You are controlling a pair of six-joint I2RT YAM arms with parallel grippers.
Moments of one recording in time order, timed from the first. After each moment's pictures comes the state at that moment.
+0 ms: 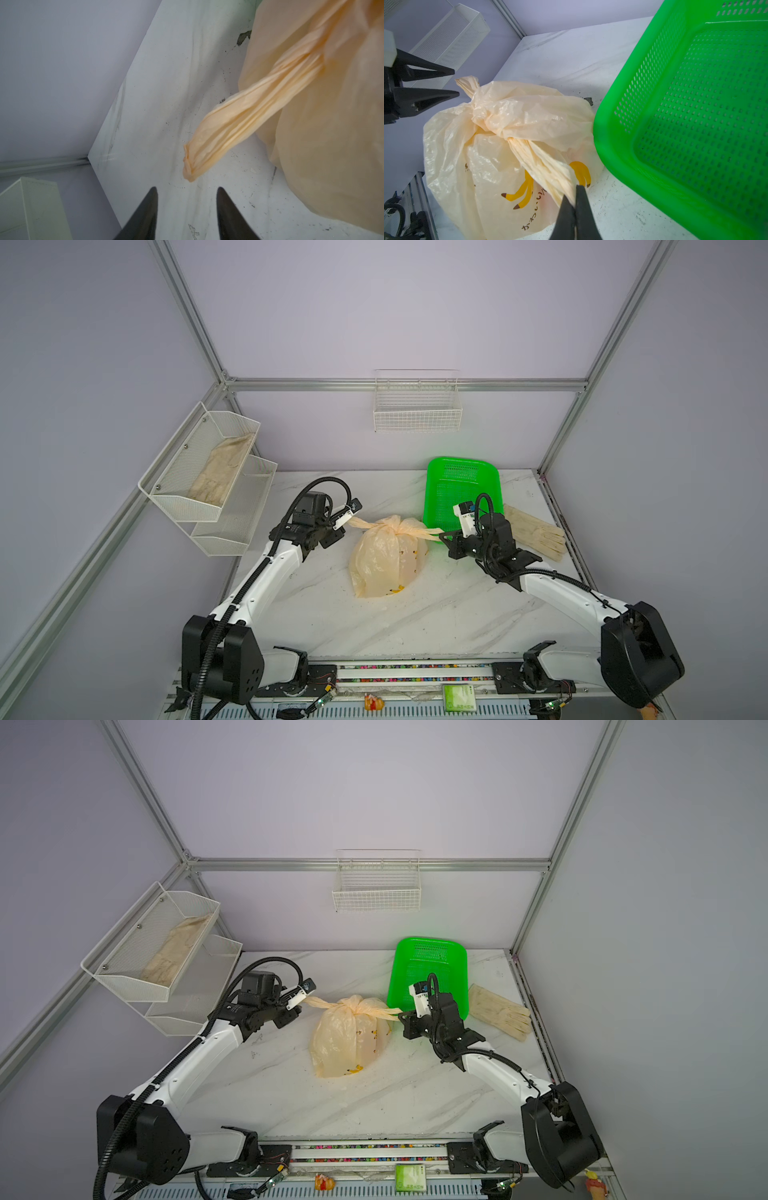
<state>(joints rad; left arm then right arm) -0.20 1.32 1.07 -0.53 0.02 0.82 0.46 1.29 0.73 0.06 -0.31 0.33</state>
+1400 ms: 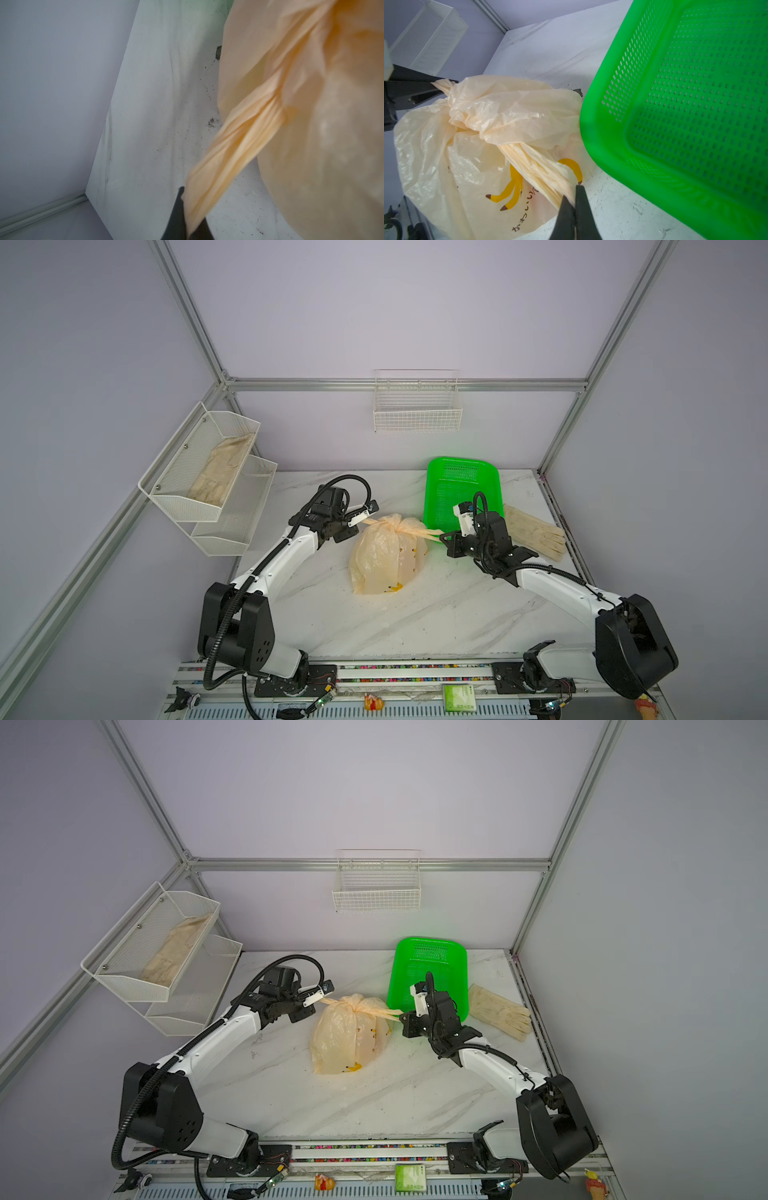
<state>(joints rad) -0.27 1.48 1.13 -0.48 -0.01 0.89 0.43 1.32 0.74 -0.01 -0.29 0.40</state>
